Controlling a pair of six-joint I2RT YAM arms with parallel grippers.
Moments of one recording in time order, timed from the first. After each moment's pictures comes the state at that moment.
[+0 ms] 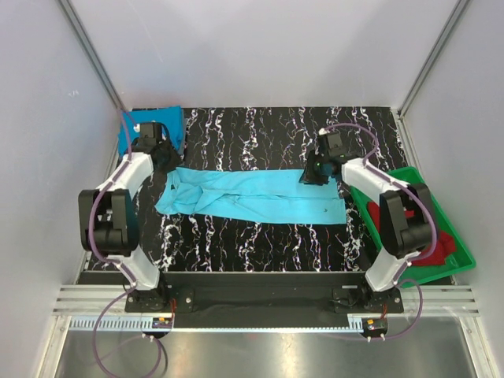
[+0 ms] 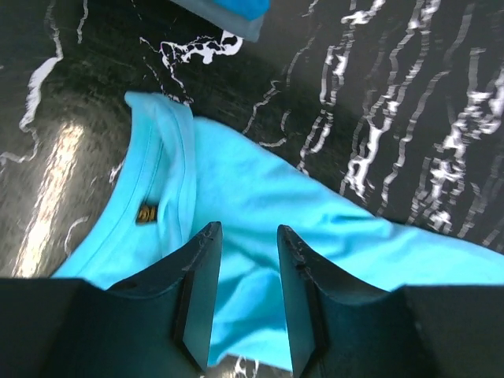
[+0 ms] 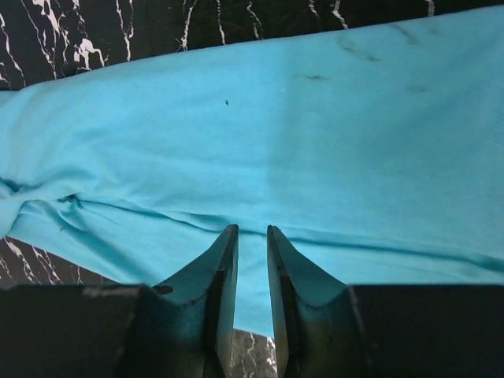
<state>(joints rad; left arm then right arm) 0.01 1.63 1.20 -0.42 0.04 -0.54 0.29 1.69 1.15 -0.38 -0.14 0.52</state>
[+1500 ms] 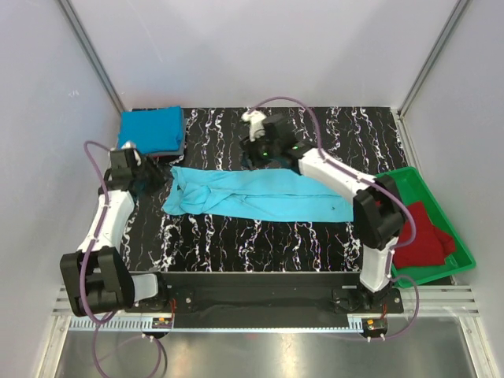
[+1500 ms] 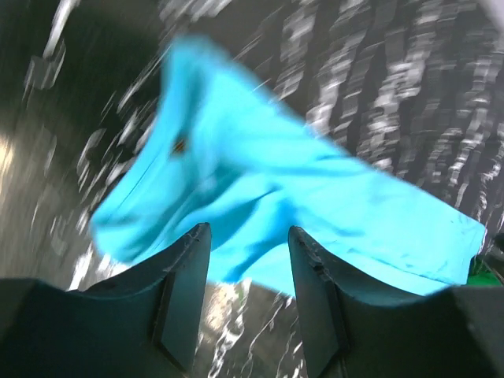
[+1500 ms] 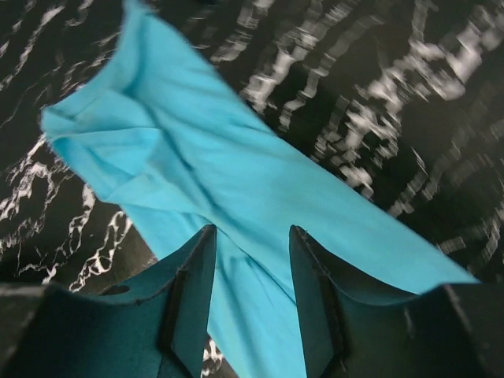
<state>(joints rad) 0.12 1.25 0.94 -0.42 0.22 -0.57 0.60 1.88 1.53 -0.26 -0.23 0.13</state>
